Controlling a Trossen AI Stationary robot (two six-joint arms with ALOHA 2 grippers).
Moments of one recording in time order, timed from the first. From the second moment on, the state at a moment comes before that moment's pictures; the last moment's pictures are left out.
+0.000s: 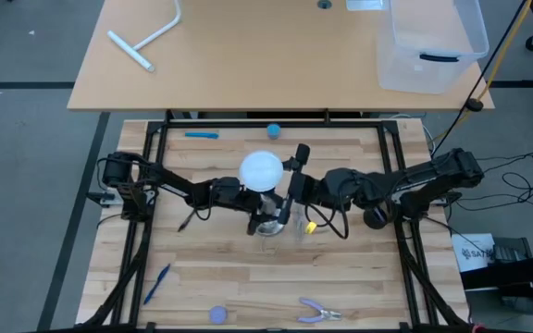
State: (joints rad) left arm 0.02 1.82 0.68 0.88 0.20 0.00; right arm 0.23 1.50 1.31 0.24 0.53 -0.30
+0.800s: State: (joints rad) left arm 0.02 1.82 0.68 0.88 0.20 0.00; right arm 0.22 1.49 1.31 0.25 0.57 -0.28
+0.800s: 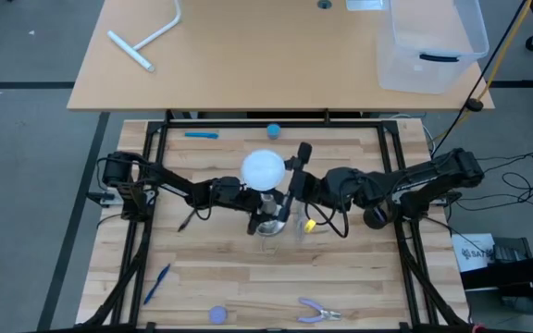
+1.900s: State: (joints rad) left arm 0.02 1.82 0.68 0.88 0.19 0.00; right arm 0.30 1.54 1.31 0.22 0.86 -0.16
